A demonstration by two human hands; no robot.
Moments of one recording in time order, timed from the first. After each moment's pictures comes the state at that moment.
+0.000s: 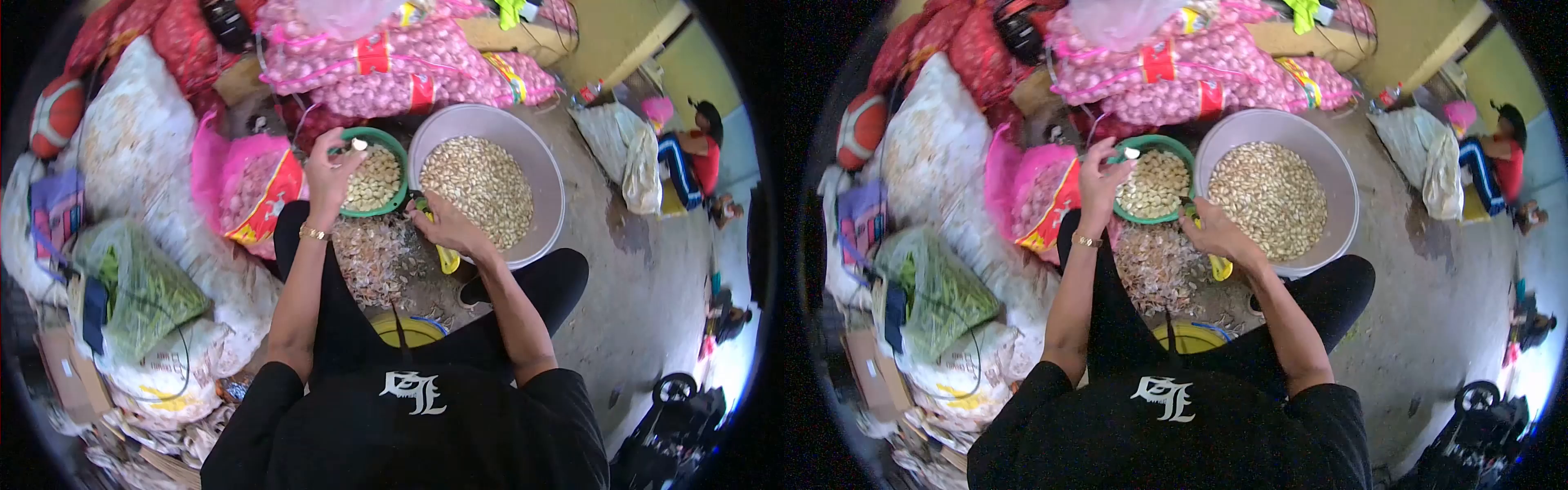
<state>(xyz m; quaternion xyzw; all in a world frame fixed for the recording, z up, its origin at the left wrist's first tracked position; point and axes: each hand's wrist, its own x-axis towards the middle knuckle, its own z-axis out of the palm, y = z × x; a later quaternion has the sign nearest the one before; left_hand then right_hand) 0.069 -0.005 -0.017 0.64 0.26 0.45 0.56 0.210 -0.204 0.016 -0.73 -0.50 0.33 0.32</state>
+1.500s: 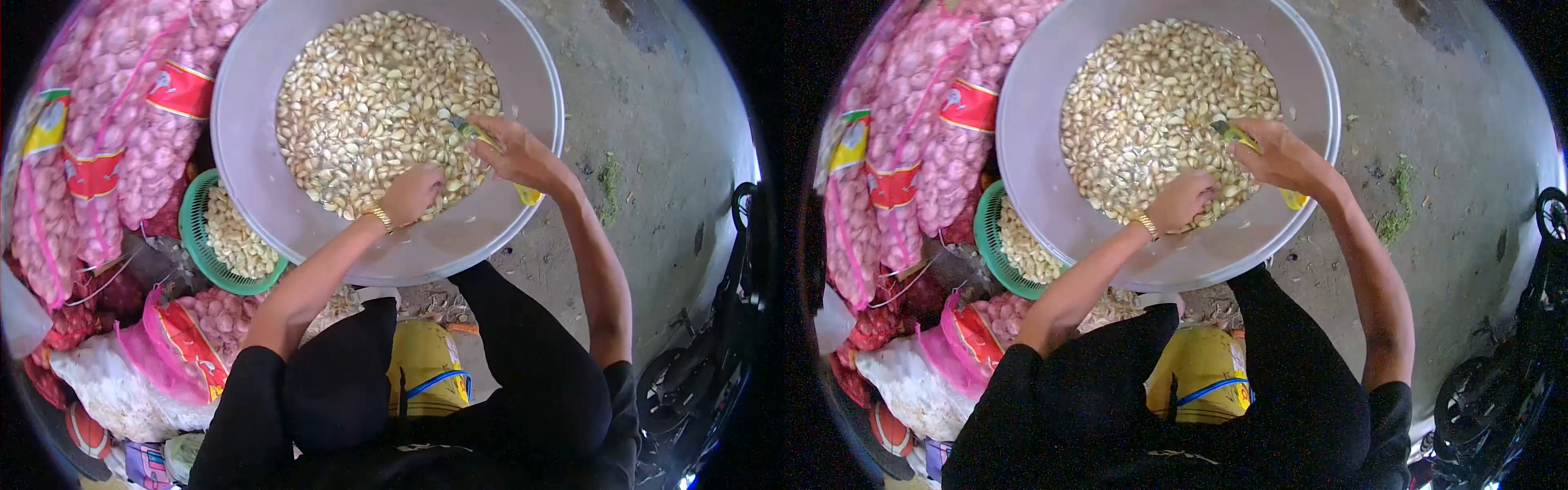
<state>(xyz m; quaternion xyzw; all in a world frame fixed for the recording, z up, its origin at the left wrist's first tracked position) 0.392 -0.203 -0.328 0.86 -0.11 -0.23 0.44 0.503 -0.399 -0.216 -0.83 -0.16 0.38 0.37</state>
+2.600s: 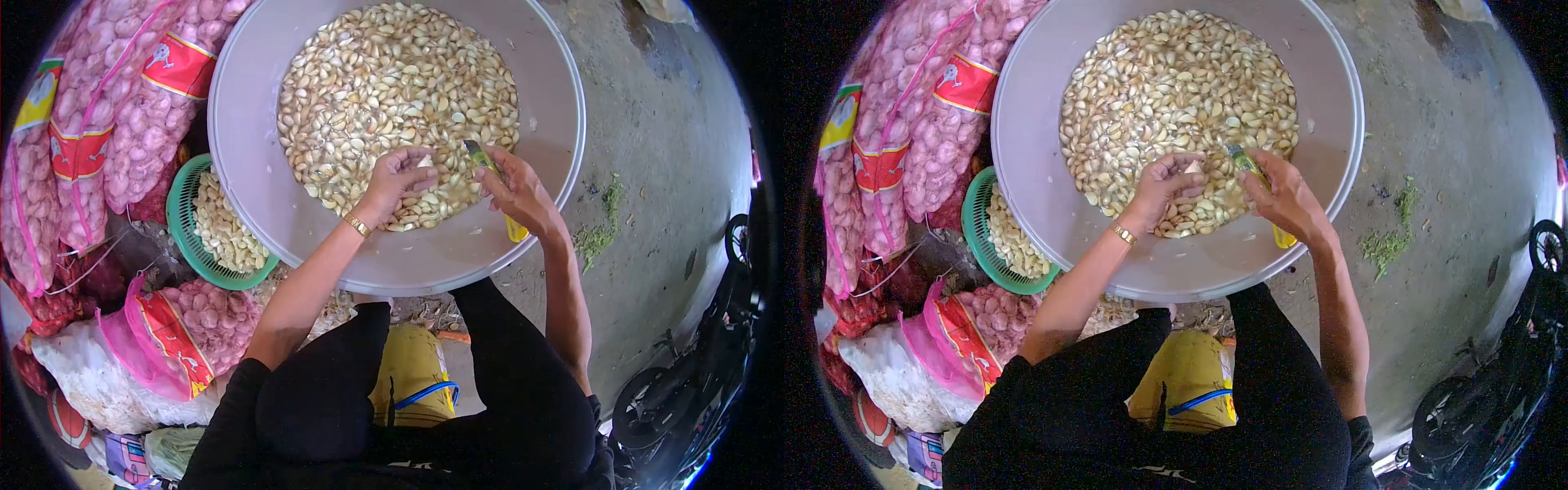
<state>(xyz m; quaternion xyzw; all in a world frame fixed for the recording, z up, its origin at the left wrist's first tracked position) 0.391 -0.173 -0.328 0.46 0.23 -0.21 0.83 0.466 -0.388 -0.231 -0.80 -0.01 0.39 0.46</state>
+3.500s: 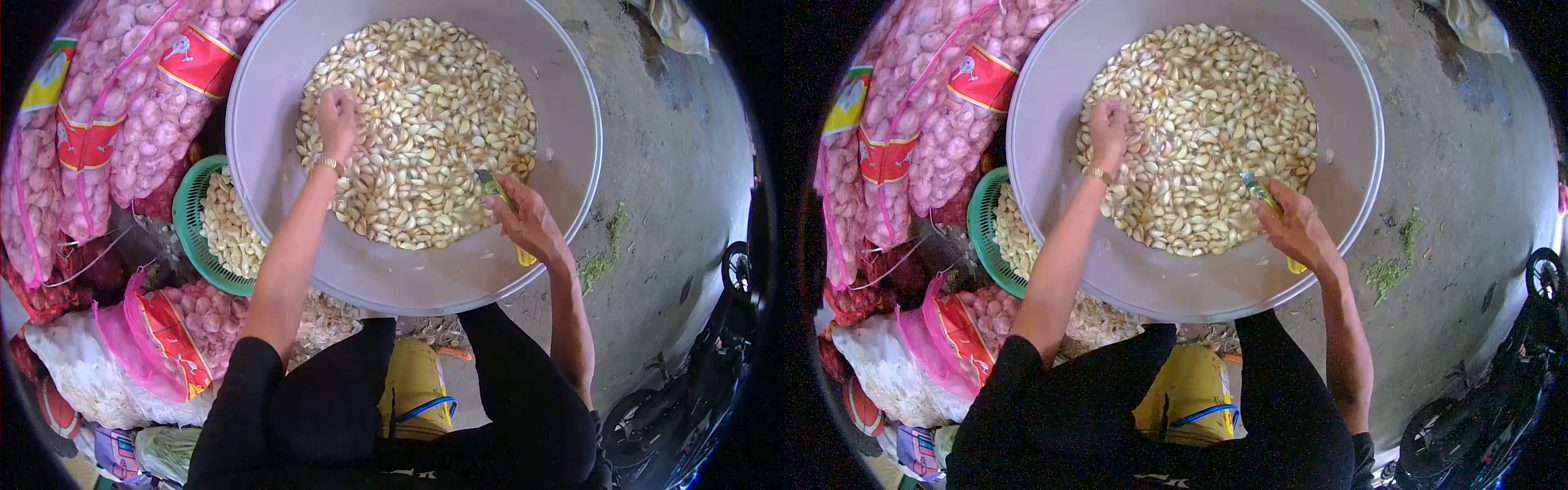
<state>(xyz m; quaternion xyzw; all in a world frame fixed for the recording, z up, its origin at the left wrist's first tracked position) 0.472 -0.050 -0.388 0.67 0.31 0.17 0.65 0.469 -0.375 -0.234 -0.81 -0.05 0.39 0.43</state>
